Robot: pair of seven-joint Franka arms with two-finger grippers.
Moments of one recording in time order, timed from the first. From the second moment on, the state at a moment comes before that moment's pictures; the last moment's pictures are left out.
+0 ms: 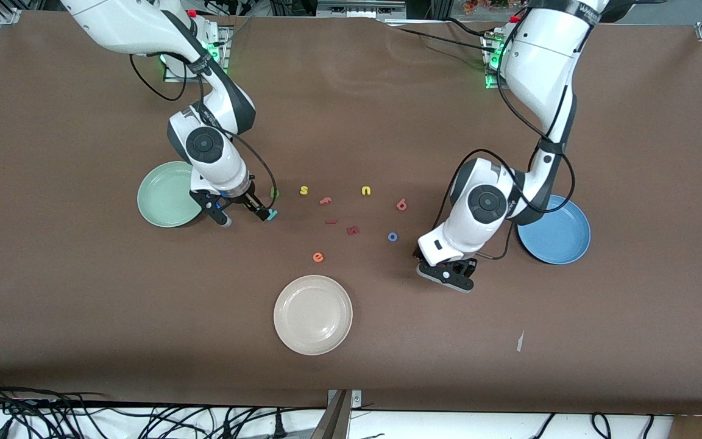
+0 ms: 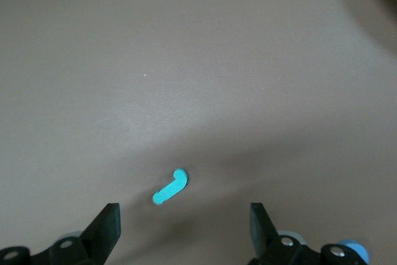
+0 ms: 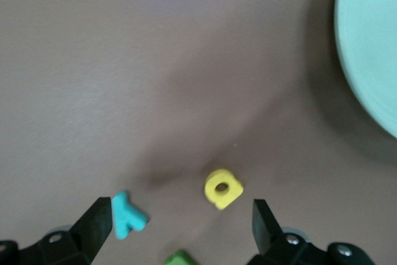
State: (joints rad) left arm -0.49 0.75 0.08 -1.61 -0.11 2.52 0.03; right arm 0.12 0.46 0.33 -2.12 -0.26 2.53 1.39
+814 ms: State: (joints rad) left arm -0.50 0.81 0.11 -1.63 -0.04 2.63 0.30; right arm 0.12 0.48 0.31 -2.20 -0.27 2.59 1.40
